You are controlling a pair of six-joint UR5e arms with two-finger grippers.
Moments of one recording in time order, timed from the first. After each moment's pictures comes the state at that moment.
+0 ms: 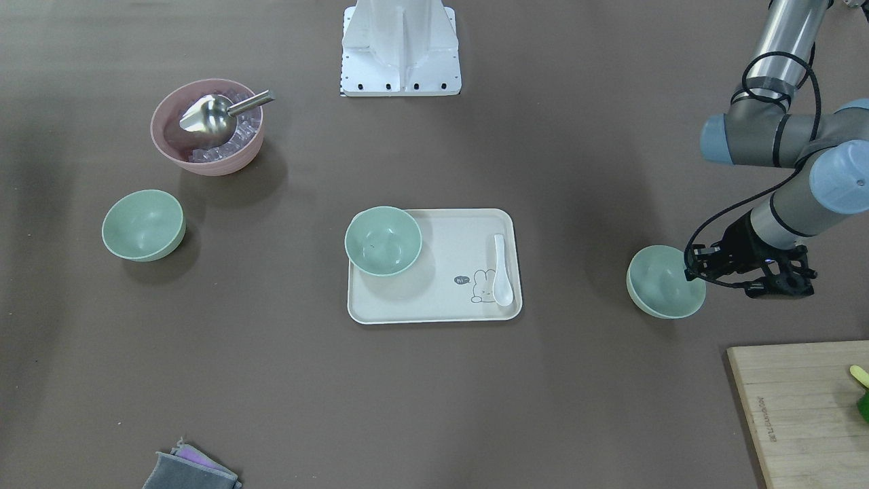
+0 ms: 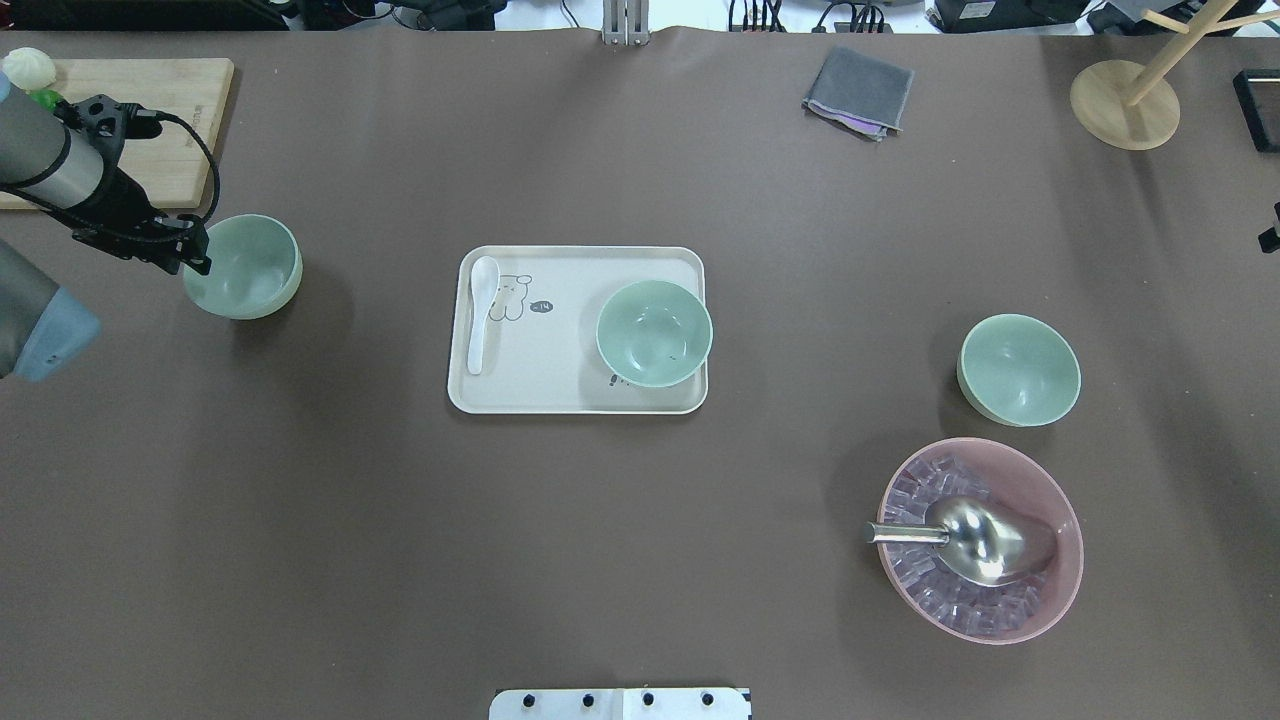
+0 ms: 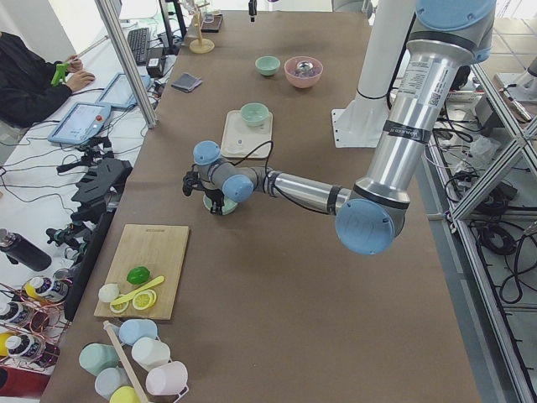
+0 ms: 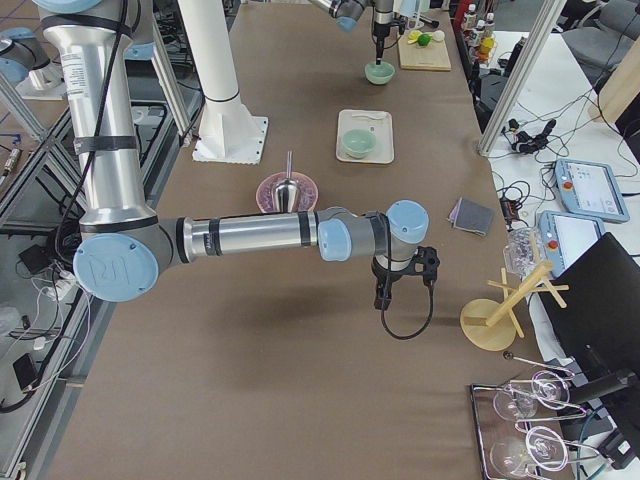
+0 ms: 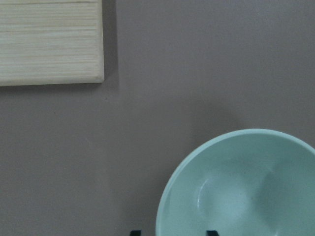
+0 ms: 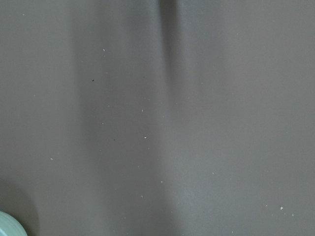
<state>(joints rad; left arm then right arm) -1.05 -1.87 -1.43 -1.97 -2.25 -0.70 1.41 -1.47 1.58 -1.54 2.40 0.29</state>
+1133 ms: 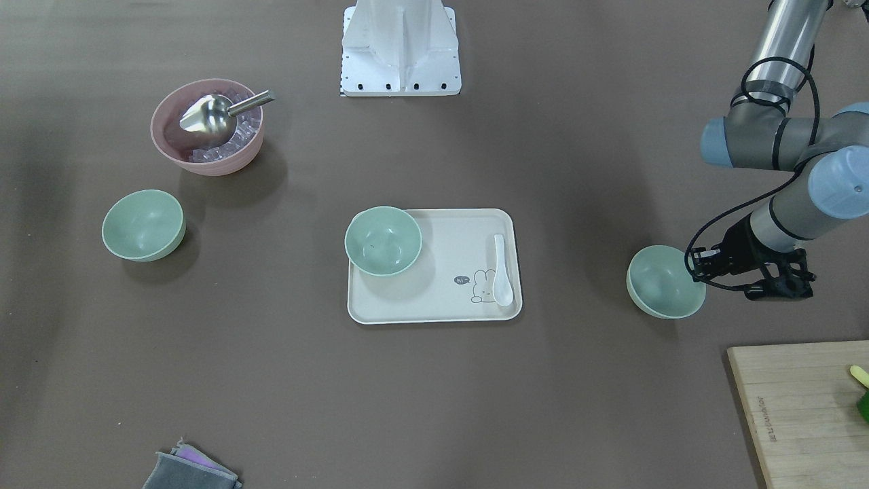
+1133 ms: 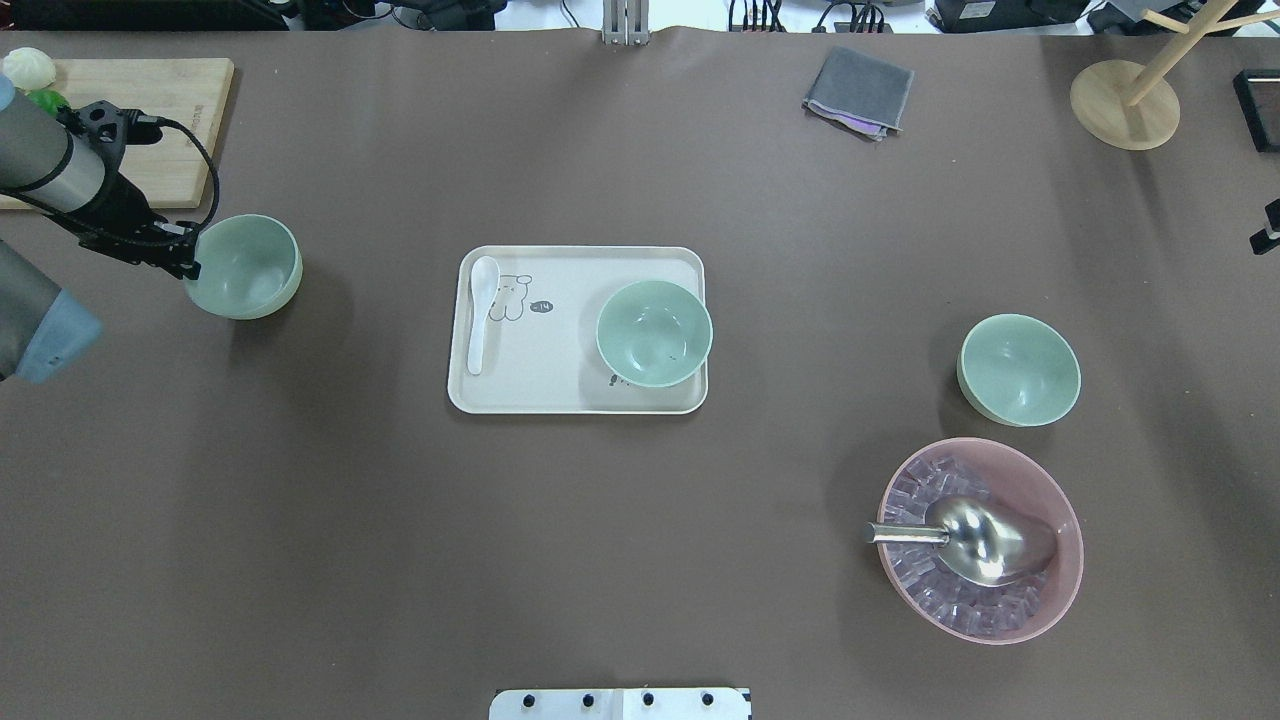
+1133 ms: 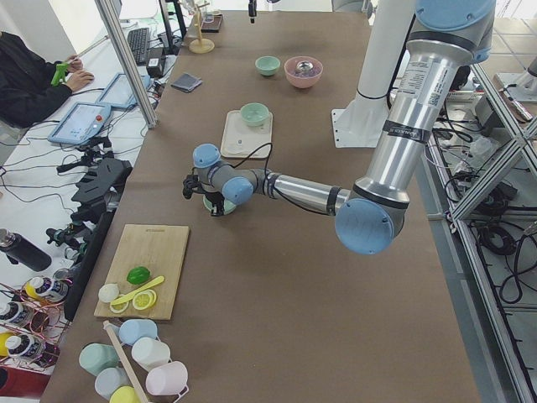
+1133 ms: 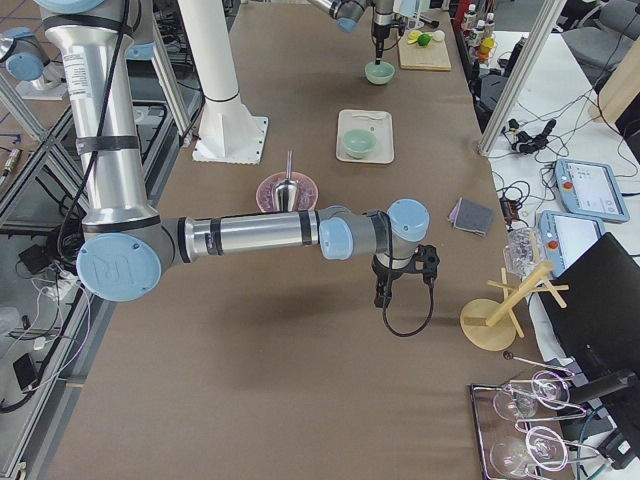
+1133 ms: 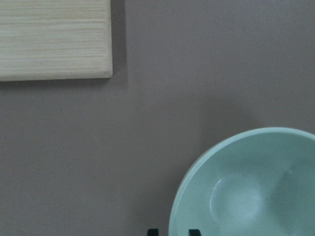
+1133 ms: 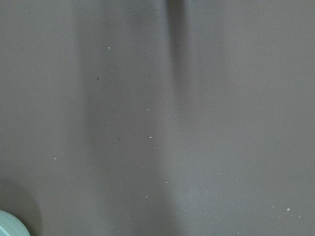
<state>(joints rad) -1.04 -1.87 -1.41 -1.97 -2.25 -0.70 1.40 -1.46 1.58 -1.54 2.39 0.29</state>
